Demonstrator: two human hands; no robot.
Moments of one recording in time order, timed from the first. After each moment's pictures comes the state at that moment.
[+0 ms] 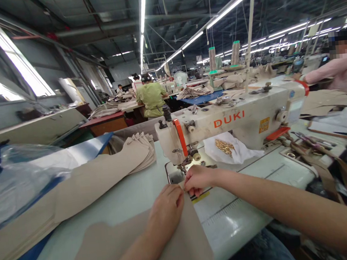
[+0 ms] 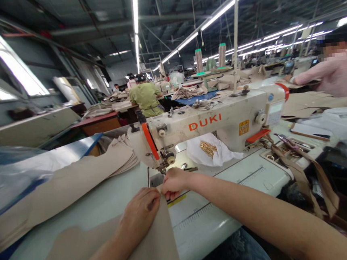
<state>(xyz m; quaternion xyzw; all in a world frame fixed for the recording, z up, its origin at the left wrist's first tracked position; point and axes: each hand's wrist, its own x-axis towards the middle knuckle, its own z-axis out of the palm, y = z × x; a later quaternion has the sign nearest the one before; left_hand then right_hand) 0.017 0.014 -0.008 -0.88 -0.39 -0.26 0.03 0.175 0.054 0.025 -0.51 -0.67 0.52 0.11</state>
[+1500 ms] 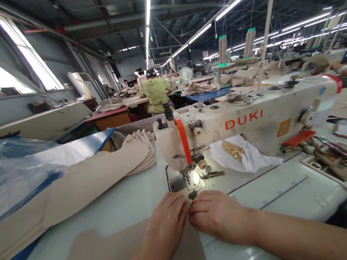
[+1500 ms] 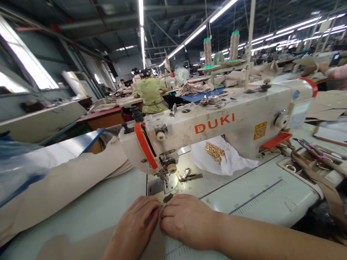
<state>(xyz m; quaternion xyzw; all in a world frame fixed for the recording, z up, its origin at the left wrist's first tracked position) 0.018 0.018 -0.016 -0.89 -0.36 -0.26 0.05 0.204 0.009 -0.023 -0.23 -0.95 -0.02 0.23</state>
